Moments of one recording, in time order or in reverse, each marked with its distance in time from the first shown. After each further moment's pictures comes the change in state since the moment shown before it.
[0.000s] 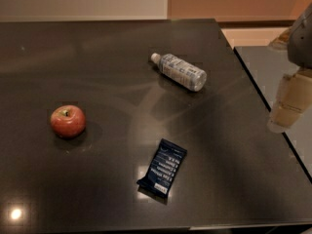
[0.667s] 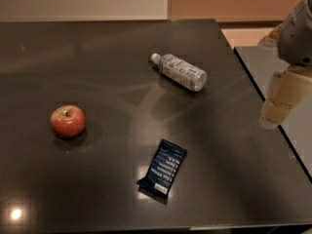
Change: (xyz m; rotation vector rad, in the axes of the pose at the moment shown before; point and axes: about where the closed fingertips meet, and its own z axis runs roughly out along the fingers) arm -0.016 -0.004 0.004 -0.004 -0.024 -0.038
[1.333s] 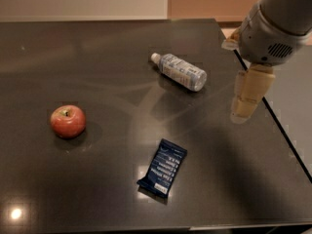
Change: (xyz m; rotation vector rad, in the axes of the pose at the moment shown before) arm -0.047 -0.008 0.030 -0.051 -0.042 -0.132
